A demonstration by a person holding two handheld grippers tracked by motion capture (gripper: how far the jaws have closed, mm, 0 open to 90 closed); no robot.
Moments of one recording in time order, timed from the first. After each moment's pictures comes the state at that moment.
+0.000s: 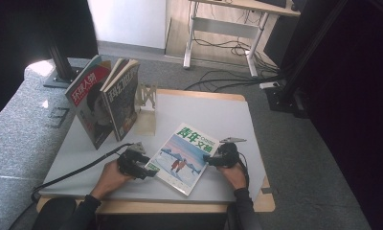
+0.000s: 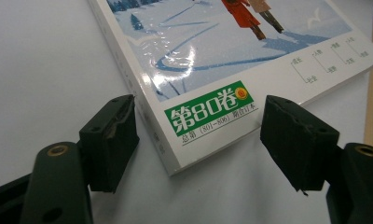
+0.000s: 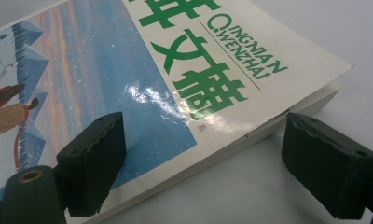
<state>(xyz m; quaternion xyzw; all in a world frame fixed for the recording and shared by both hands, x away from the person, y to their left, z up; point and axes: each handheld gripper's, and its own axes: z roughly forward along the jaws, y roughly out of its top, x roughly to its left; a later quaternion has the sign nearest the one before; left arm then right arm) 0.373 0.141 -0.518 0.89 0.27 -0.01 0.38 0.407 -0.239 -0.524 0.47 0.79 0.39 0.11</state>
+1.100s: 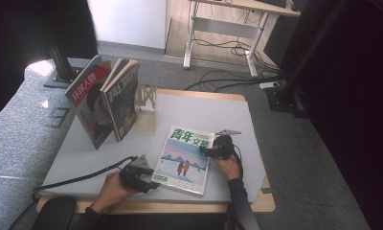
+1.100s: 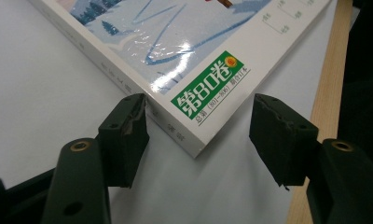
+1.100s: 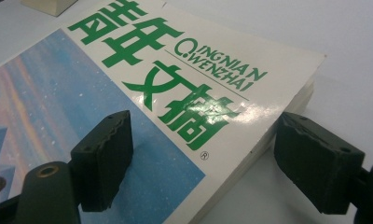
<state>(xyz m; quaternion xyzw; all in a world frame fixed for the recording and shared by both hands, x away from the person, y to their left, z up) 0.322 0.119 -0.517 0.90 0.24 0.03 0.36 0.442 -0.225 -0.525 0.46 0.78 0.40 0.12</state>
